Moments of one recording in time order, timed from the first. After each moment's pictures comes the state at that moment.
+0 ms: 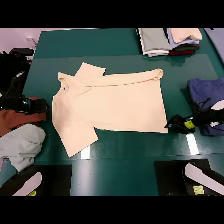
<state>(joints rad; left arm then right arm) 0.13 -0.98 0.91 1.27 -1.19 -1.44 -0.38 -1.11 0.59 -1.06 1.30 1.32</state>
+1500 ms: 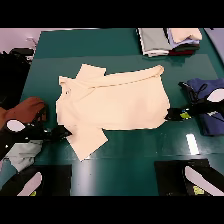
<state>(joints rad) 0.11 -0.88 0.35 0.91 -1.04 -1.41 -0.15 -1.02 0.74 -1.14 1.26 1.32</state>
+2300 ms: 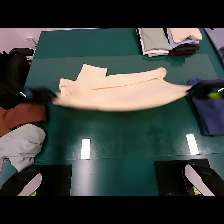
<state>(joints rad) 0.01 -0.85 1.13 0.99 -1.20 -1.41 -0.29 -0.81 1.12 -1.12 1.31 1.32</state>
